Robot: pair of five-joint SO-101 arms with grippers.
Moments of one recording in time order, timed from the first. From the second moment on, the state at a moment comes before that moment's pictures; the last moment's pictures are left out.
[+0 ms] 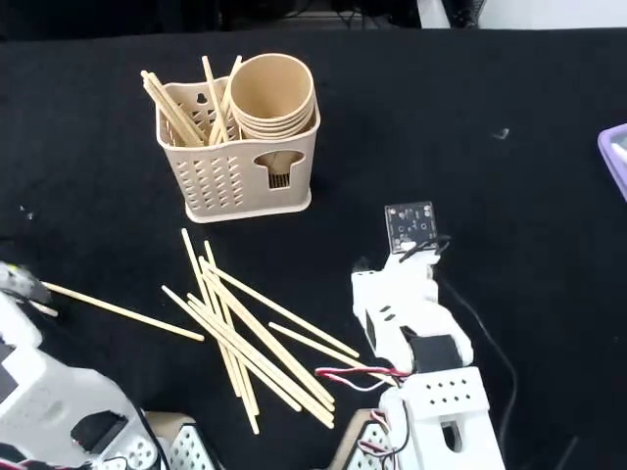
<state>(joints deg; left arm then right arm) -56.6 5.7 18.7 72.7 6.1 -7.6 -73.4 88.5 39.5 -0.2</state>
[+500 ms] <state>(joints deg) -61.0 3.1 33.7 50.0 5.9 -7.6 -73.4 88.5 39.5 -0.2</state>
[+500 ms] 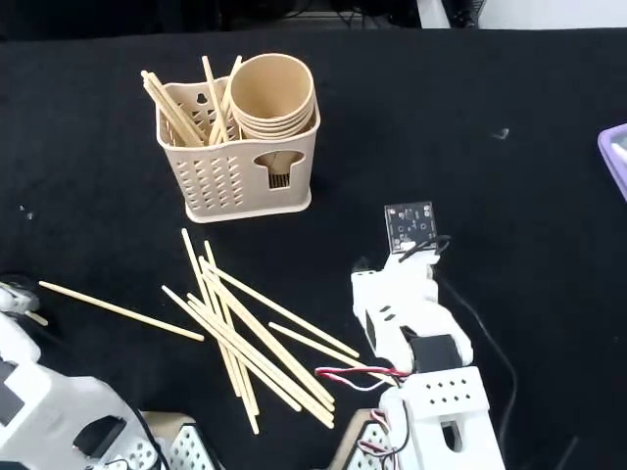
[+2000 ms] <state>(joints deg) -42.9 -31.9 54.6 59.8 26.5 -7.6 -73.4 88.5 39.5 -0.2</state>
